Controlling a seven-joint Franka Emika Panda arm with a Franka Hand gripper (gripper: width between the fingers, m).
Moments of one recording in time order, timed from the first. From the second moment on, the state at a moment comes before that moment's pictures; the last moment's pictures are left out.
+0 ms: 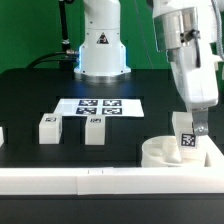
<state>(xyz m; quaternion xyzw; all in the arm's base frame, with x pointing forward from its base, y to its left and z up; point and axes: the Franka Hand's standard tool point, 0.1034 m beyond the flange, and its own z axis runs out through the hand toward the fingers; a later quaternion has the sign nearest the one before) 0.631 0.110 0.086 -0.65 0.75 -0.03 0.15</state>
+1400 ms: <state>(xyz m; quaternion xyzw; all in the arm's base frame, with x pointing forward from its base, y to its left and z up) 0.641 0.092 0.115 -0.99 0.00 -0.13 0.06</state>
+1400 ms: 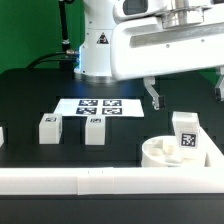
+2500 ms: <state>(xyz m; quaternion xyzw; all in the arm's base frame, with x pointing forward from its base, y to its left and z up) 0.634 0.101 0.110 -0.99 -0.14 -0.01 0.06</state>
